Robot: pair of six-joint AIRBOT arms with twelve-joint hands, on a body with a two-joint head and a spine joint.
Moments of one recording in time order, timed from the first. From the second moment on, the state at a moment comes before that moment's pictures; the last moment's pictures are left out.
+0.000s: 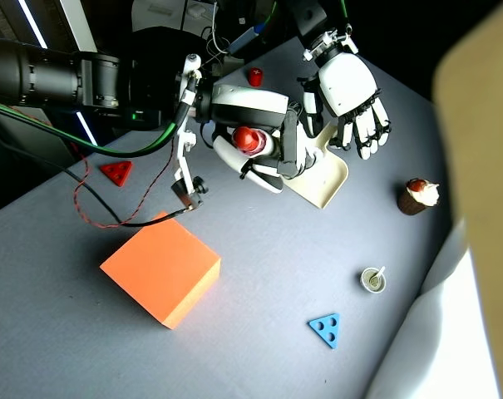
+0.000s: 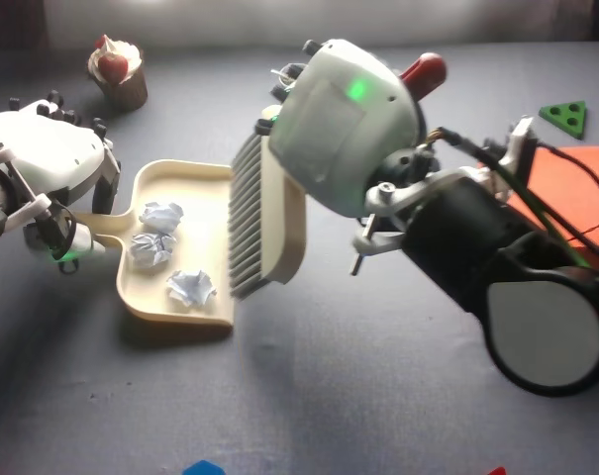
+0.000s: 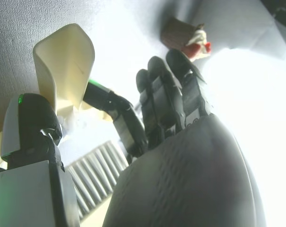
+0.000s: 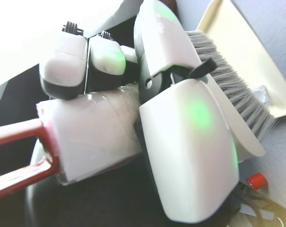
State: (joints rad) left arm 0.73 -1.02 1.12 -1.06 -0.58 1.99; right arm -0.22 -1.41 1.02 -2.47 -0.86 0.45
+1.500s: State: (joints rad) left arm 0.62 -0.97 1.11 -1.11 -0.54 2.11; right arm -0.25 -1.29 0.81 -2.13 -0.83 0.05
